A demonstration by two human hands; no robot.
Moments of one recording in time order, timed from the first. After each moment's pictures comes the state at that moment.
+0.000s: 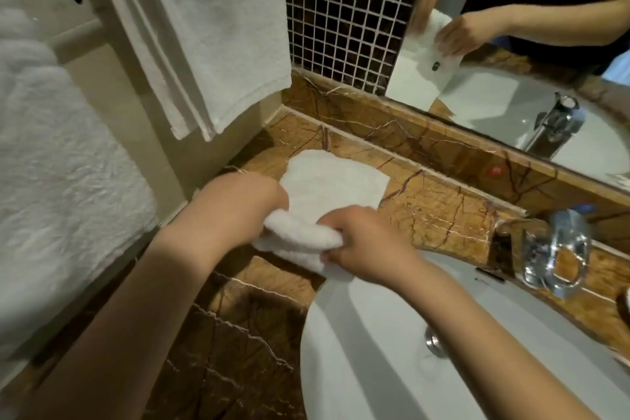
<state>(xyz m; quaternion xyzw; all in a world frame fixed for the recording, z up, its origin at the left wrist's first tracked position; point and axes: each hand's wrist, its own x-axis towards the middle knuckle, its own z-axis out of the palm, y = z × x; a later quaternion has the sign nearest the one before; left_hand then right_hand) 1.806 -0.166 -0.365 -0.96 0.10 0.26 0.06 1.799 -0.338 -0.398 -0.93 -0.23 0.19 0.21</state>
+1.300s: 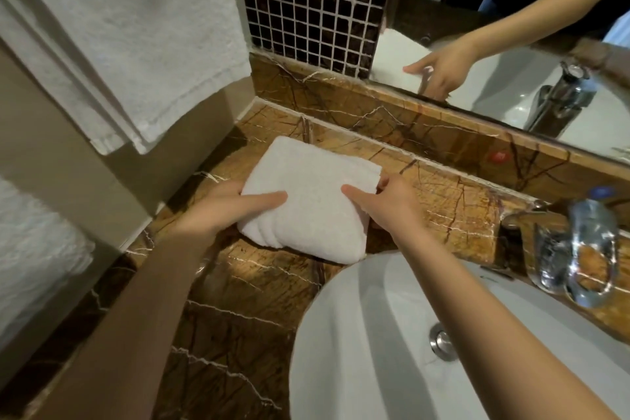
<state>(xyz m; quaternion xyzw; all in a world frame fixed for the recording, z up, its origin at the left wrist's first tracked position) 1.858 -0.142 -0.464 -0.81 -0.21 0.24 -0.50 1.893 -0.379 -0.493 -0.90 0.16 0.11 0.40</state>
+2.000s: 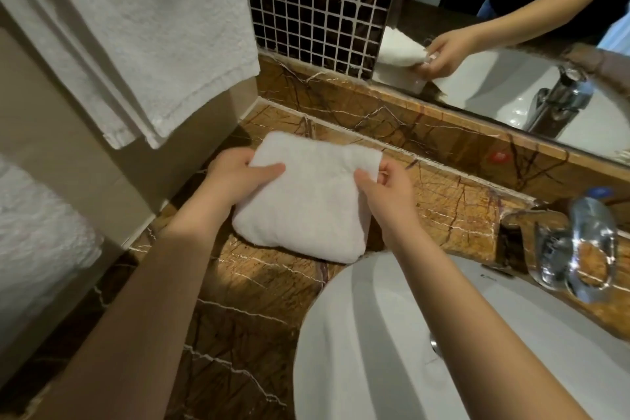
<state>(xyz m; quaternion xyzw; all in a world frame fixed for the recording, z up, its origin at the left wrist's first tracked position) 1.878 -0.154 -0.447 -0.82 -0.18 0.10 -0.54 1.878 -0.359 -0.477 -0.78 0.15 0.01 0.61</state>
